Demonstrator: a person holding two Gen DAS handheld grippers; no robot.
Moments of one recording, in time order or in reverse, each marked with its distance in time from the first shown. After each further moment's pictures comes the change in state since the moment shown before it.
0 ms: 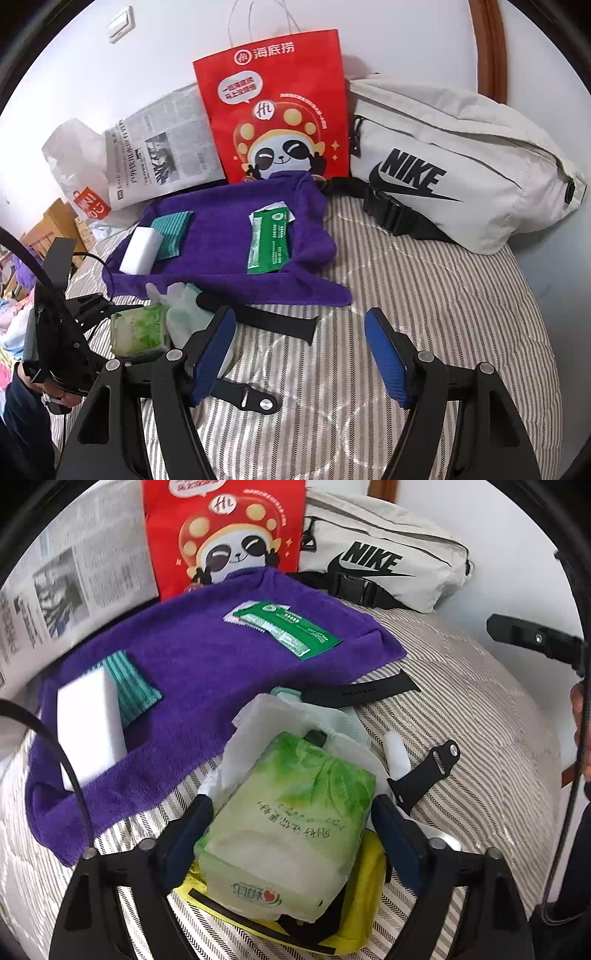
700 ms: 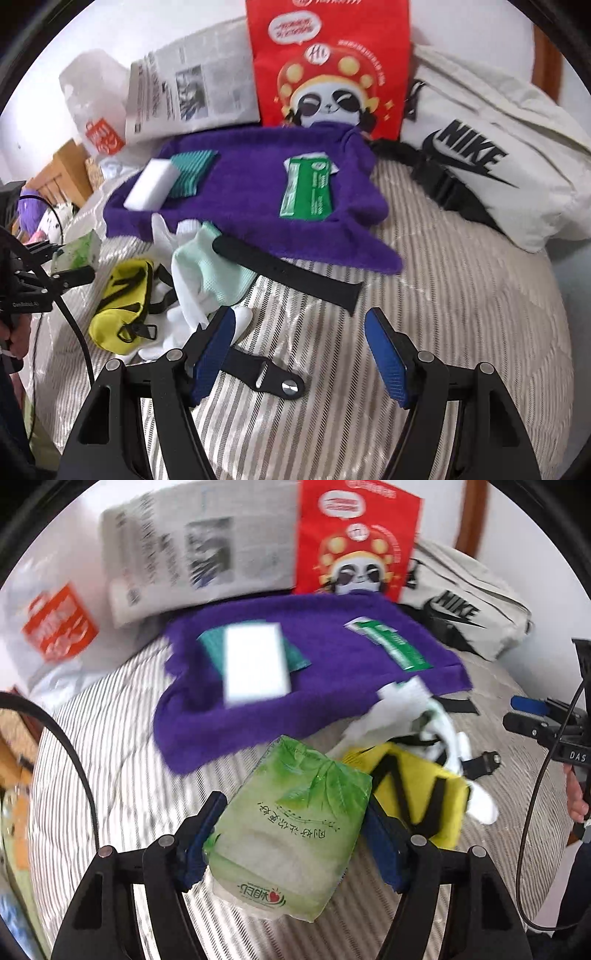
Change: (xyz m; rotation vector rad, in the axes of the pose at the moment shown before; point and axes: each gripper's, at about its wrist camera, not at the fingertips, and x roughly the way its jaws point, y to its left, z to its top) left arm -0.058 0.077 -0.057 -0.278 -0.046 0.164; right arm 0.048 0.035 -0.026 -0.160 0.120 0.027
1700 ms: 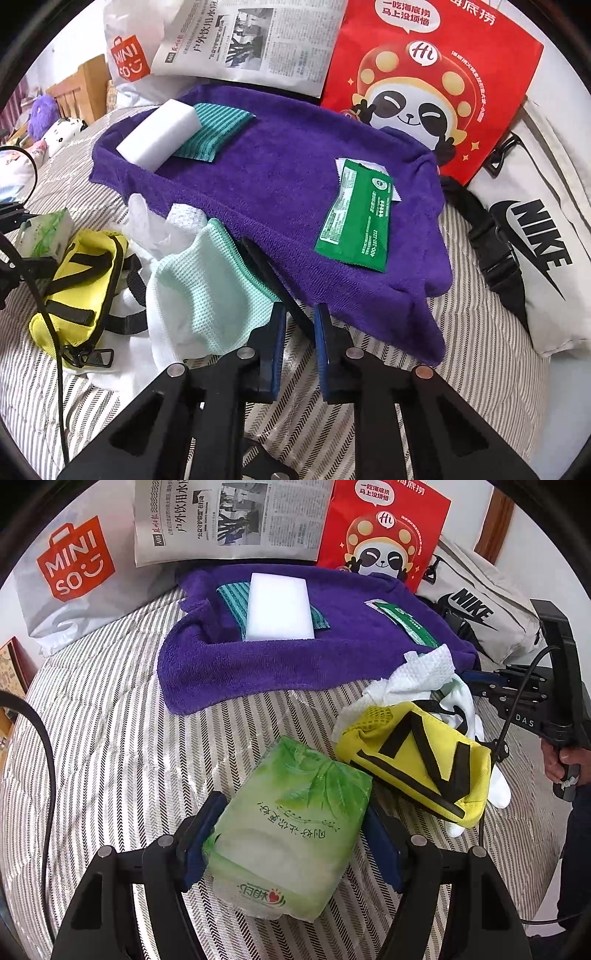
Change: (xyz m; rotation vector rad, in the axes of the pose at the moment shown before) left arm 0.020 0.016 -0.027 -0.084 0.030 -0.047; right arm 0.065 0.045 0.035 -0.324 0.071 -0.058
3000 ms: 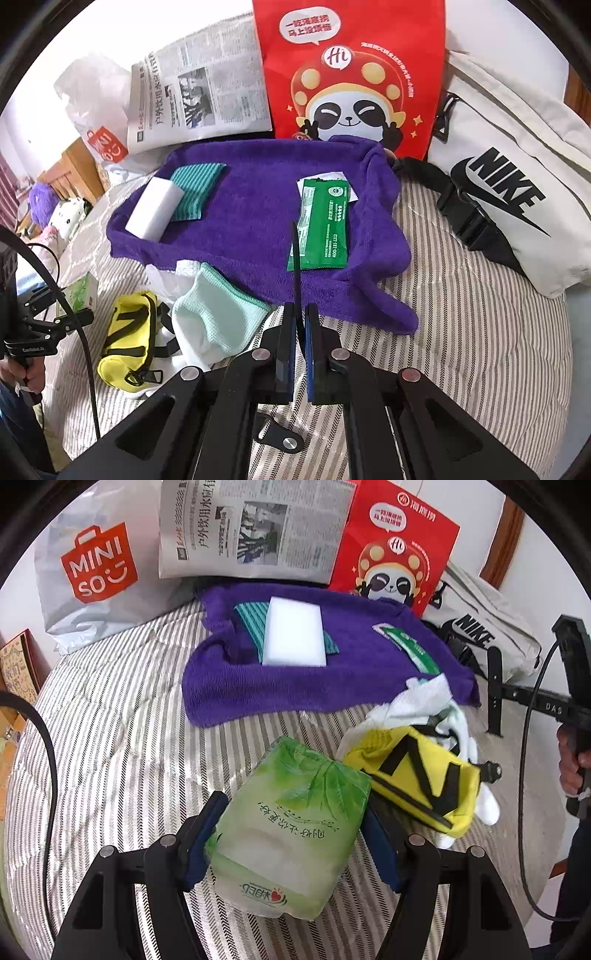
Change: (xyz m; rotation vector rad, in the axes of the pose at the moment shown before) left arm -0.024 0.007 0.000 -0.061 -0.061 0.006; right arm -0.048 -0.054 -0.004 0.295 -0.052 0.131
